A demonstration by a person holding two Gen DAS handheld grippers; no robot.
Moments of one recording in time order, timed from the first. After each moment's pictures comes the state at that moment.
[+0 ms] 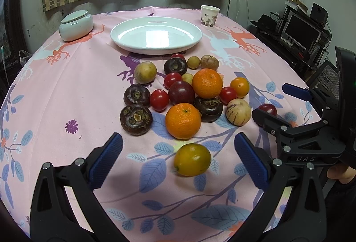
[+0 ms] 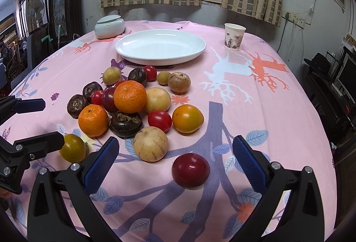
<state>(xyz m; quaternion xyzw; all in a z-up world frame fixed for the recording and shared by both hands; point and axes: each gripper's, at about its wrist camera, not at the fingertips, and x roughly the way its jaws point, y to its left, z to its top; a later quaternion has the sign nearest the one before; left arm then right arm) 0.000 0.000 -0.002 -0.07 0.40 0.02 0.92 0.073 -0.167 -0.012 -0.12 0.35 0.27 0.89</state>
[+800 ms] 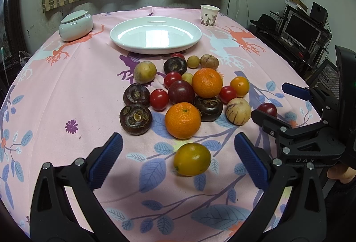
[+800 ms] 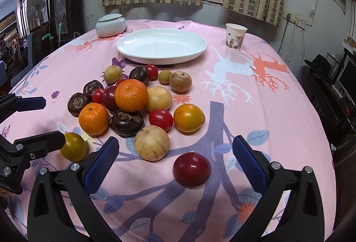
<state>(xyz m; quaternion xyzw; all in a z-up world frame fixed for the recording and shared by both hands) 0.000 0.000 -0.002 -0.07 0.40 0.02 0.92 0.069 -0.164 -0.016 -0.13 0.35 0.27 0.89</state>
